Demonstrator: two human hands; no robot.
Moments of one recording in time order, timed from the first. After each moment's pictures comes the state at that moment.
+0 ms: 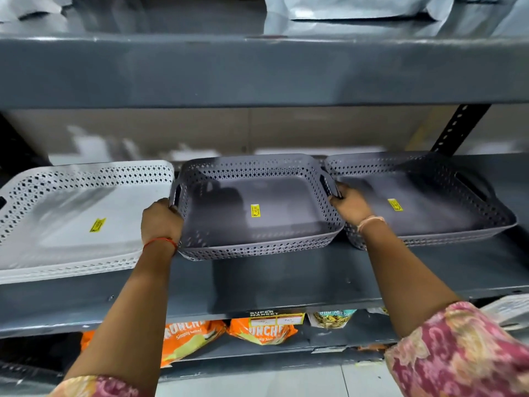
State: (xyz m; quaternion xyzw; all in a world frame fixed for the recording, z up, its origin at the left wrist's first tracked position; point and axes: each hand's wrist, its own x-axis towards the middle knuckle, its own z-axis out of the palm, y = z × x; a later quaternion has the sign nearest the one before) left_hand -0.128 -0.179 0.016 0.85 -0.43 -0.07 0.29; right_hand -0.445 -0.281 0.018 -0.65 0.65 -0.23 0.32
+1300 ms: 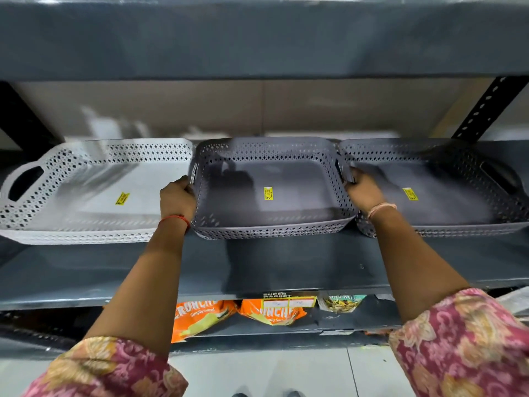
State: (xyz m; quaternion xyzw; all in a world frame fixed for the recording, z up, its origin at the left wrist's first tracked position) left_hand -0.124 -0.182 0.015 0.82 -0.45 -0.11 0.35; right_hand -0.437 -0.285 0.010 -0.65 0.66 -0.23 0.29
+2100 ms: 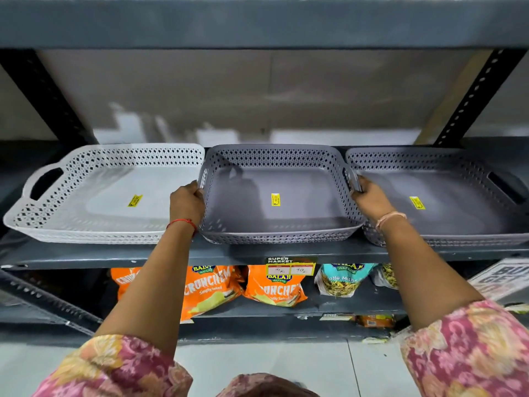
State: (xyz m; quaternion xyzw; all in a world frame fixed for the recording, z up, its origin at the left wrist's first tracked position) left_hand -0.135 -0.113 0.008 0.81 -0.47 -0.11 0.35; right_hand -0.461 -0.208 0.004 -0.64 0.64 -0.27 0.34
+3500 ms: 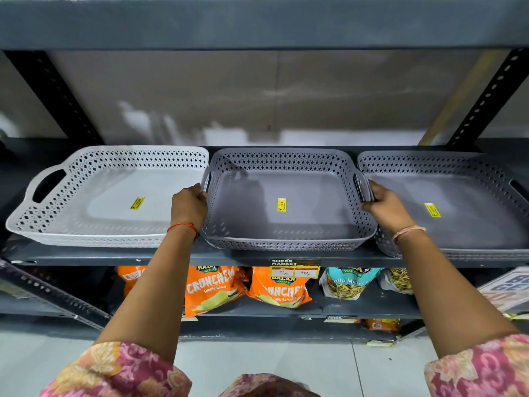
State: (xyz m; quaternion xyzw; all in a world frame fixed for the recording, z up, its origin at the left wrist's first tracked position) left_hand -0.134 -0.107 0.011 0.82 -0.48 -0.09 0.30; right_hand -0.475 -0.197 0.004 -0.61 0.60 -0.30 0.41
